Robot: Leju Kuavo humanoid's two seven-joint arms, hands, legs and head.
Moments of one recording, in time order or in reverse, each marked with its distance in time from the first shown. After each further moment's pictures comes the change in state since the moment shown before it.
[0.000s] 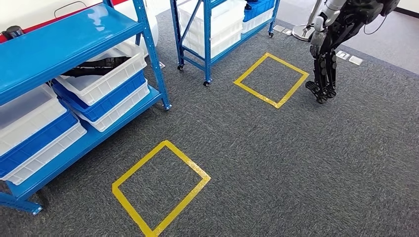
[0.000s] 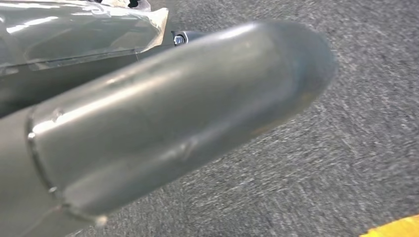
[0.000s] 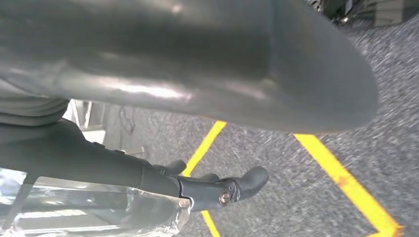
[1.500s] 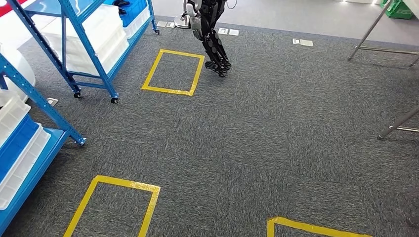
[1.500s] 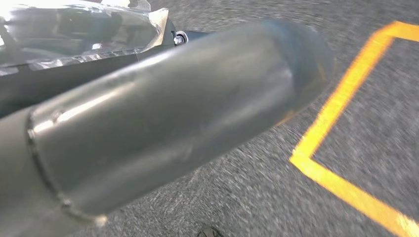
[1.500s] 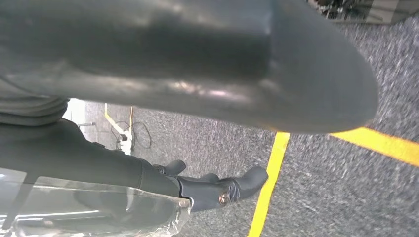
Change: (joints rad) left arm -0.018 -0.024 0.019 0.000 0.031 0.012 0.021; right arm -0.010 -0.006 0.053 -0.019 0.011 0.028 0.003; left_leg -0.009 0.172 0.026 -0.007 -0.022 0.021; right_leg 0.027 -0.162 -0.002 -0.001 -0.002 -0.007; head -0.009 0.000
